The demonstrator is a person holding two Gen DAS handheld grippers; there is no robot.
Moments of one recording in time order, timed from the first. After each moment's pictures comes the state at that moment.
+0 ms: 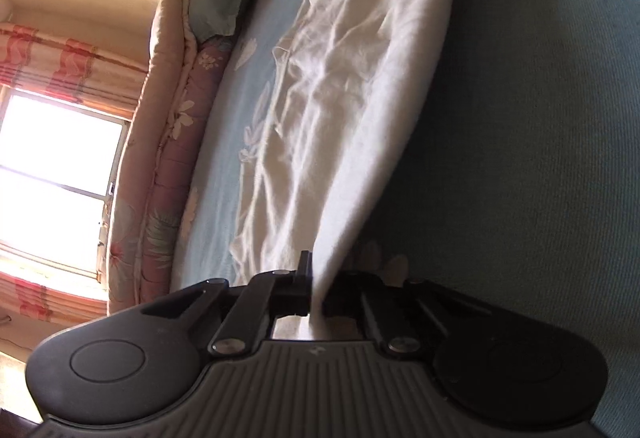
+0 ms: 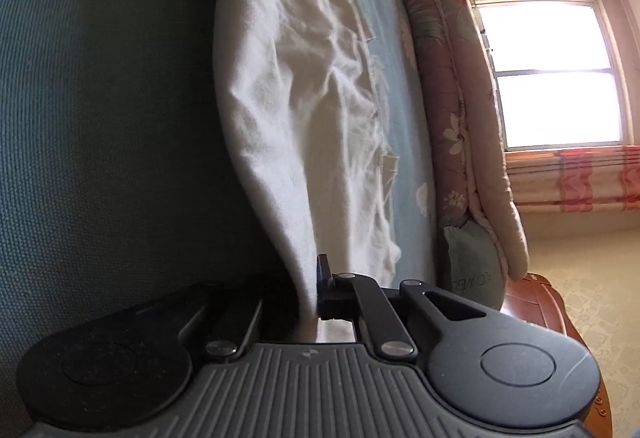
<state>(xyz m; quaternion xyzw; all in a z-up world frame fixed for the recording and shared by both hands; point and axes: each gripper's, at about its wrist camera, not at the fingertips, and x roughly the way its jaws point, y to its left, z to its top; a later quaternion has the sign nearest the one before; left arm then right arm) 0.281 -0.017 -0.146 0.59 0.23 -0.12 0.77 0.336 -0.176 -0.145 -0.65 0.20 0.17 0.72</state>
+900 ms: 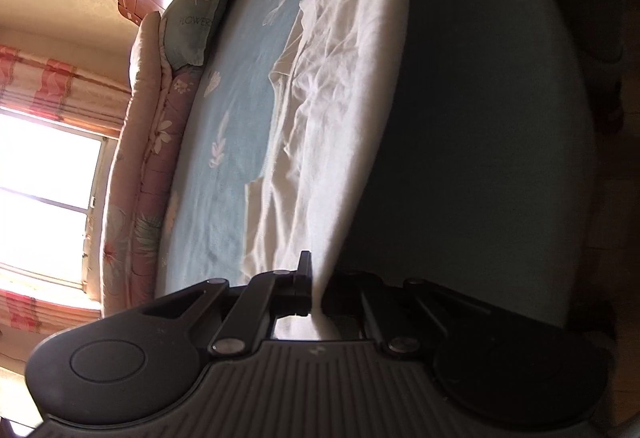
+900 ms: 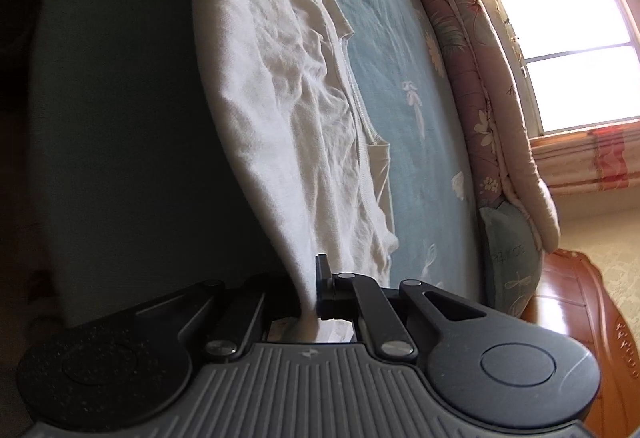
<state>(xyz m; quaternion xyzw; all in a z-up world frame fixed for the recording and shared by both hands) 0.108 -0.019 -0.112 0.58 0.26 -0.18 0.75 0.169 -0.184 -0.096 -0.59 0.27 0.23 0.72</state>
